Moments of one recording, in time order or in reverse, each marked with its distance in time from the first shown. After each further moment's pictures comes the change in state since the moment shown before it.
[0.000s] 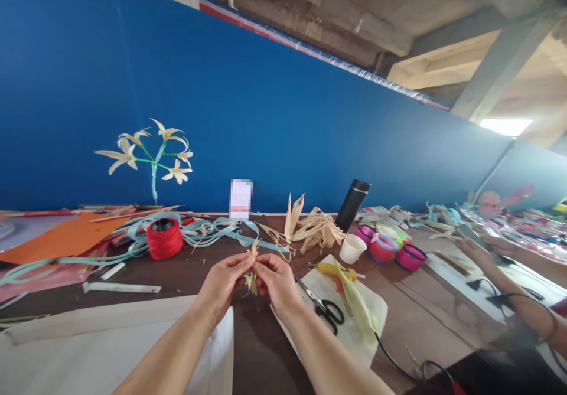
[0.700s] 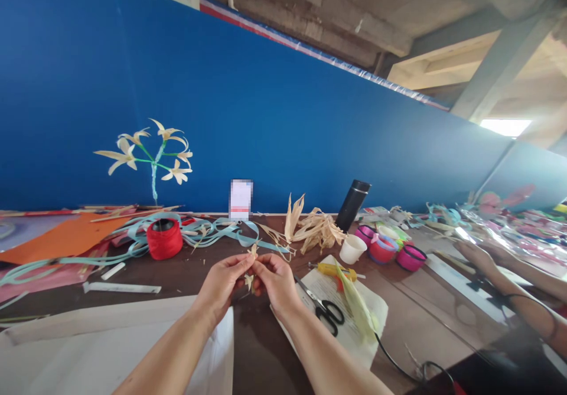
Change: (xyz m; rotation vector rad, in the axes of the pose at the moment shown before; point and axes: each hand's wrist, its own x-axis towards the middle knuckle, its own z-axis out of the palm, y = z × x) left_hand -0.002 0.002 0.001 0.018 -0.084 0.039; right_hand -0.001 -0.003 0.004 0.045 0.000 -0.005
